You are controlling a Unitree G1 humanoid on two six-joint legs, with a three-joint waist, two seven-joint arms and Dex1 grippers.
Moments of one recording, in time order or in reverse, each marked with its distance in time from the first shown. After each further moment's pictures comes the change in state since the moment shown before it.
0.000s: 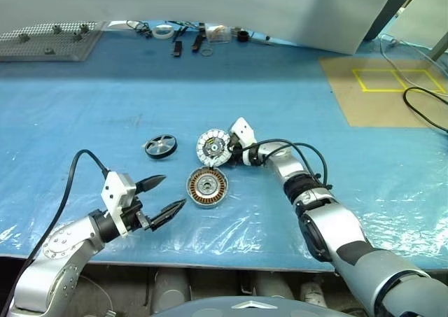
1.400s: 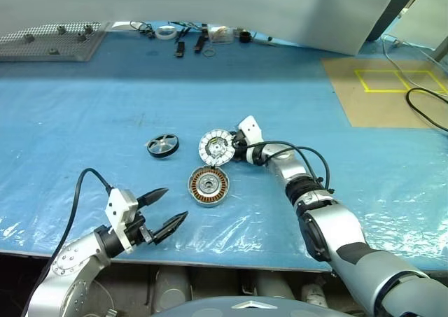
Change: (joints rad) left arm 0.069 -0.082 -0.056 0.116 0.060 -0.153 -0.050; right arm 0.045 -0.025 -0.081 -0.019 -0.021 -0.025 -0.084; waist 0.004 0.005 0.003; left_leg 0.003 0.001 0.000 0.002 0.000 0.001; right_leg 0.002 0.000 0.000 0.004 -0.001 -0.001
